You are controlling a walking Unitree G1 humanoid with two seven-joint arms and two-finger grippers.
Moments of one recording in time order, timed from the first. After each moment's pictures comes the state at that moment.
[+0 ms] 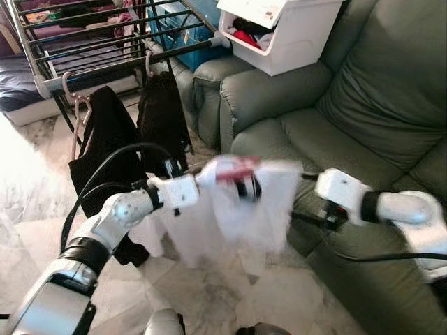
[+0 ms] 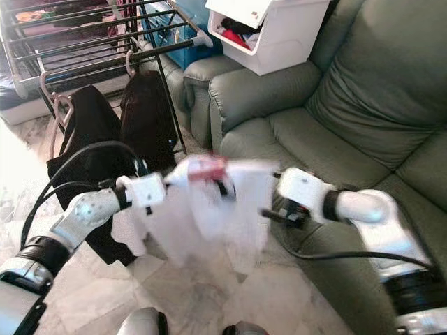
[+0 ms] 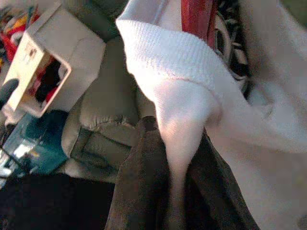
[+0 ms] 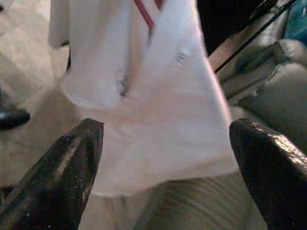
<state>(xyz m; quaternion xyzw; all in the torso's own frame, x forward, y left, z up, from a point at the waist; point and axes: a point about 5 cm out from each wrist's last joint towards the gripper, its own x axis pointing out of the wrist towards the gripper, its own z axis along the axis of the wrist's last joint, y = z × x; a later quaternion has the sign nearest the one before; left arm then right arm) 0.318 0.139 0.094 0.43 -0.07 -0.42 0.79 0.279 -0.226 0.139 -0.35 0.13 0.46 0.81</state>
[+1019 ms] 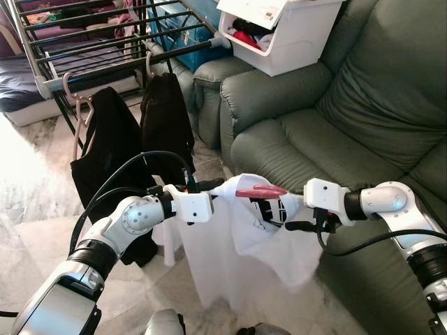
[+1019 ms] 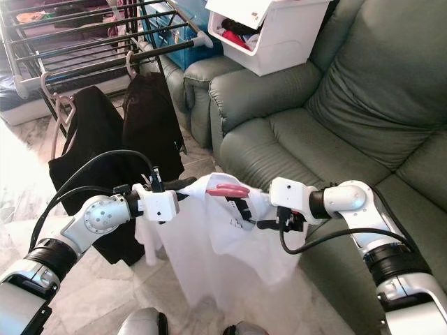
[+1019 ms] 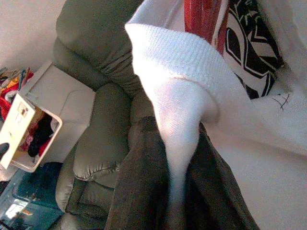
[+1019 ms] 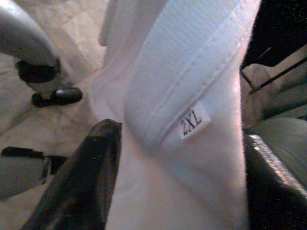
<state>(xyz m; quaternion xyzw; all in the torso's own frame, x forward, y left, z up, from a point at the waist) 0.305 0.111 0.097 0.43 -0.14 -0.47 0.76 0.297 -0.213 0.116 -0.35 0.18 0.56 0.73</state>
